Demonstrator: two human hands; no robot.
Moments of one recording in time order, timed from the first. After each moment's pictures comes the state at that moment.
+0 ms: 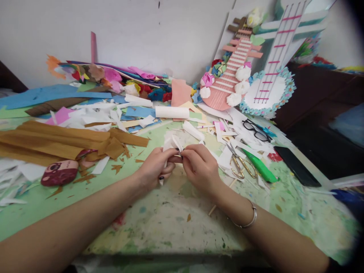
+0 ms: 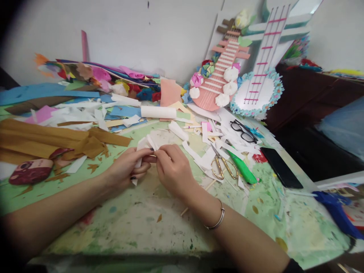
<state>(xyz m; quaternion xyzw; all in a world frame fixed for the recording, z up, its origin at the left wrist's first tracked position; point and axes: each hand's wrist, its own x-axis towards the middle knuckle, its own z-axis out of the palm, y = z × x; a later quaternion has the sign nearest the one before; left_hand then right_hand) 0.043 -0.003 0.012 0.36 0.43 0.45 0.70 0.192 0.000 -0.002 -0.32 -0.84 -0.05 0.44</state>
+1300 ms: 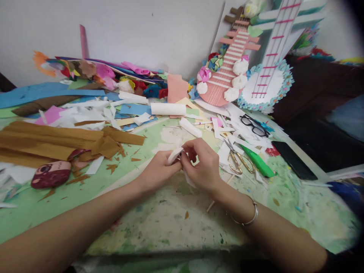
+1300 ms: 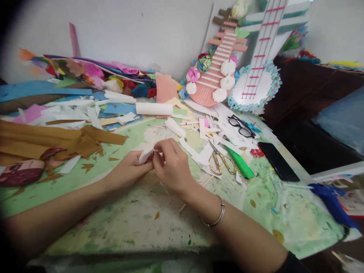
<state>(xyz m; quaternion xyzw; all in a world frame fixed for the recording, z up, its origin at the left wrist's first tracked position) 0.049 -0.013 0.010 0.61 0.44 0.38 0.54 0.192 -0.003 0.005 -0.38 -0.79 0.05 0.48</state>
